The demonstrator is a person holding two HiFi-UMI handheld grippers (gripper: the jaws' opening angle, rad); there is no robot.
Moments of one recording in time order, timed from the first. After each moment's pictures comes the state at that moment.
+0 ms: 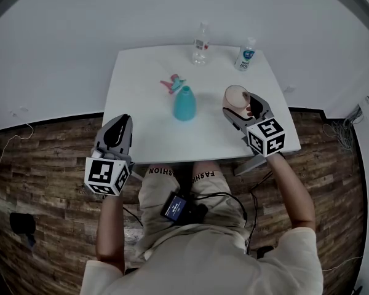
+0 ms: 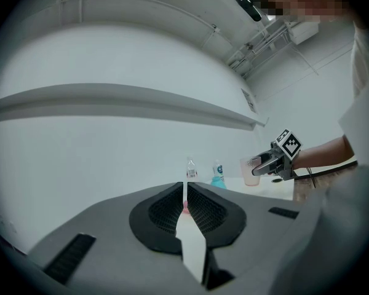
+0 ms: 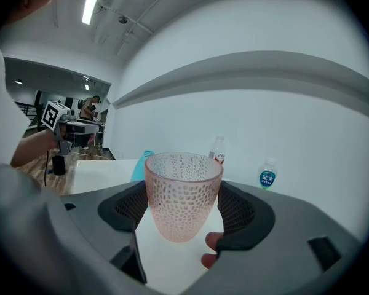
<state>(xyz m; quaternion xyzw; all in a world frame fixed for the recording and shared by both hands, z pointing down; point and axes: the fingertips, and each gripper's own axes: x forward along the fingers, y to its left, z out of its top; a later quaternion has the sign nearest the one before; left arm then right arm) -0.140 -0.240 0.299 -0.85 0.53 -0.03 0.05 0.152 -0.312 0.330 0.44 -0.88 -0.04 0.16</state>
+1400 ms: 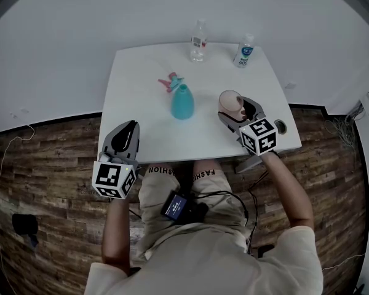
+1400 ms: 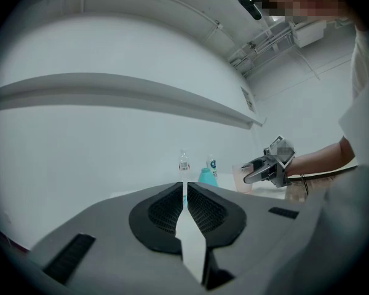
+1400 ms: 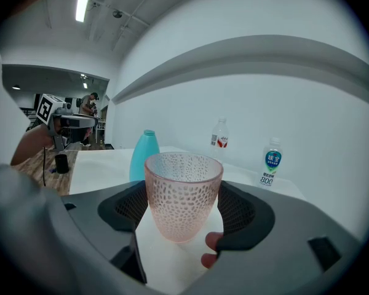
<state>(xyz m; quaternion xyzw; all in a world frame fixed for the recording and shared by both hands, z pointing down) -0.117 -0.237 0.326 -0.86 0.51 -0.04 0.03 0.154 -0.319 0.379 0.43 -0.88 -0.01 0.19</state>
